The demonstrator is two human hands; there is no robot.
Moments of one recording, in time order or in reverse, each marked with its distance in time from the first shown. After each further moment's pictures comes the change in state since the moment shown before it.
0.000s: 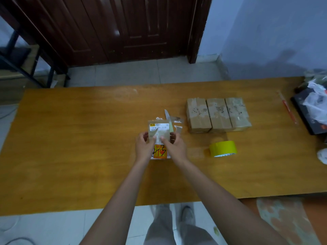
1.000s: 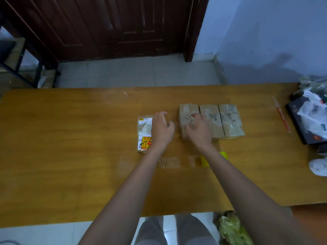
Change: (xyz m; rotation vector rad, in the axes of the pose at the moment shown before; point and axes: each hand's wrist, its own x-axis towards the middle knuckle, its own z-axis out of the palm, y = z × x) left_hand 0.026 0.095 0.085 0.294 -0.018 0.368; right_hand 0.083 -0.033 -0.109 -0.574 0.190 -0.158
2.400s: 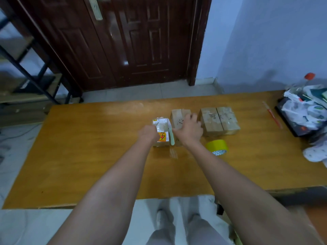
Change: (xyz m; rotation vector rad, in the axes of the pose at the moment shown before) left_hand -0.066 -0.003 -0.111 0.889 -0.307 -0.116; right_hand -0.102 -0.068 -0.007 -0.265 0.144 -0.031
